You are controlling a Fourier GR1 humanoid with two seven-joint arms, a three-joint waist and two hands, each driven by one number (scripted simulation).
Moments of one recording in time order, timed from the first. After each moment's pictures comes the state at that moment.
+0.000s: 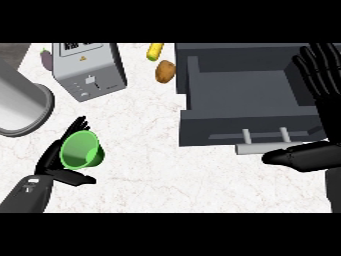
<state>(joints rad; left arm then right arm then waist) -0.48 0.32 0.13 -0.23 -0.12 -0.40 -0.93 -0.29 -0.19 -0.11 -1.86 -0.12 0.19 0.12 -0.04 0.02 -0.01</state>
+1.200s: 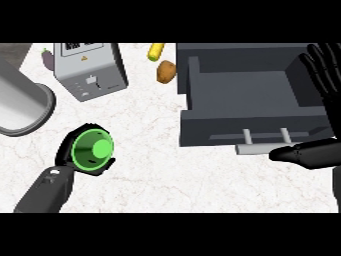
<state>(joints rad) -0.51 0.21 0.16 -0.30 -0.08 -0.30 -1.06 -0.30 -0.21 -0.14 -1.85 -0.14 0.20 0.14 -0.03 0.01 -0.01</state>
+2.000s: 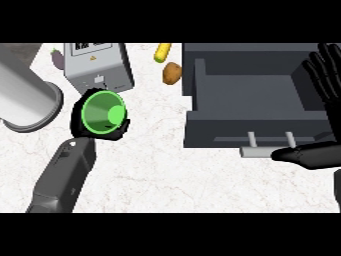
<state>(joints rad) -0.63 0.09 0.27 -0.52 0.07 -0.14 -0.99 -0.26 -0.21 -0.16 -1.82 -0.11 0.20 0.10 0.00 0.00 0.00</state>
